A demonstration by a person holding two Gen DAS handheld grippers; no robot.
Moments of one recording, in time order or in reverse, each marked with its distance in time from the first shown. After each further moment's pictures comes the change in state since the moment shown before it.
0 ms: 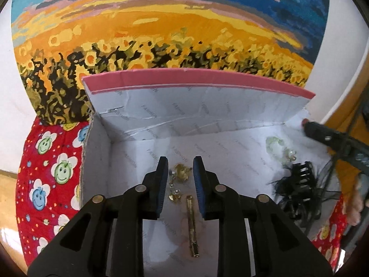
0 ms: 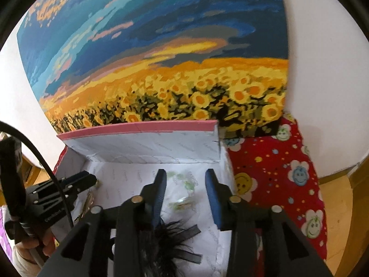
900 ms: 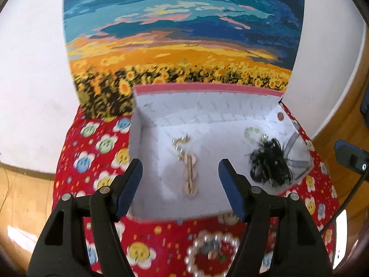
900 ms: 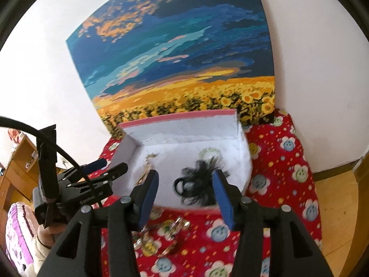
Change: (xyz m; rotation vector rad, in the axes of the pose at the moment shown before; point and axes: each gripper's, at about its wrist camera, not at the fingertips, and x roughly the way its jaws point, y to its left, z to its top) left arm -0.121 -0.005 -0.048 -0.009 -0.082 0.067; right arm -0.126 0.042 -0.048 0.002 -0.052 0.116
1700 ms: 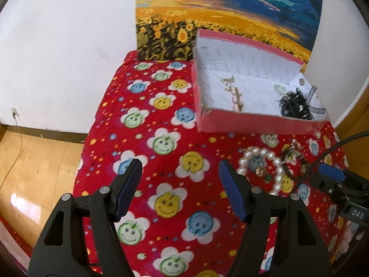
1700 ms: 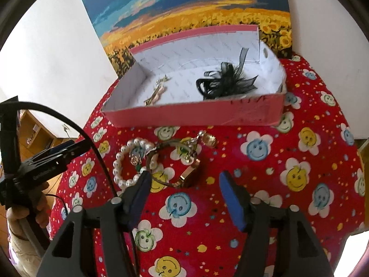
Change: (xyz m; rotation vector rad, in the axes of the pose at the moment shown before) left arm -0.048 0.056 -0.104 -0.113 0.096 0.116; right arm 0.041 0.022 -0.109 -0.031 0.193 0.014
